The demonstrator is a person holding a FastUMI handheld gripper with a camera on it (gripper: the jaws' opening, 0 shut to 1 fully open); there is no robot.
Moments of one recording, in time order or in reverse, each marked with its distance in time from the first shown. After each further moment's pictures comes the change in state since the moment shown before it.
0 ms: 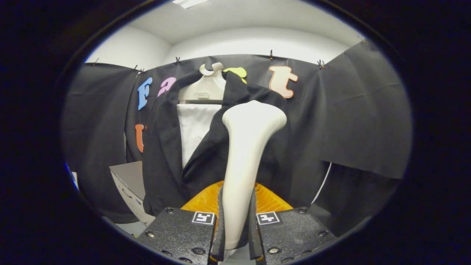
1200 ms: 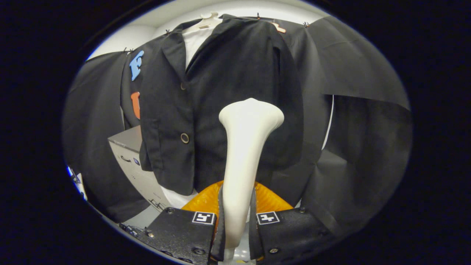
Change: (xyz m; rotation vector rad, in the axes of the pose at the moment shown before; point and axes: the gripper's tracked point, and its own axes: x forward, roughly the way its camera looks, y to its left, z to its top) arm -0.029 0.033 -0.224 0.108 0.309 -0.020
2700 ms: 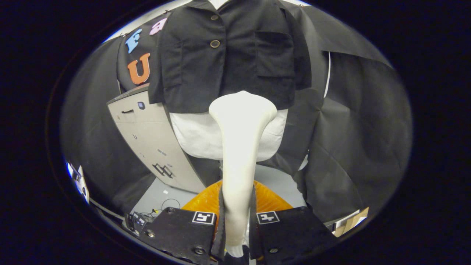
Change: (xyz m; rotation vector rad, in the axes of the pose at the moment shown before) arm -0.051 0.080 -0.189 0.062 0.276 -0.057
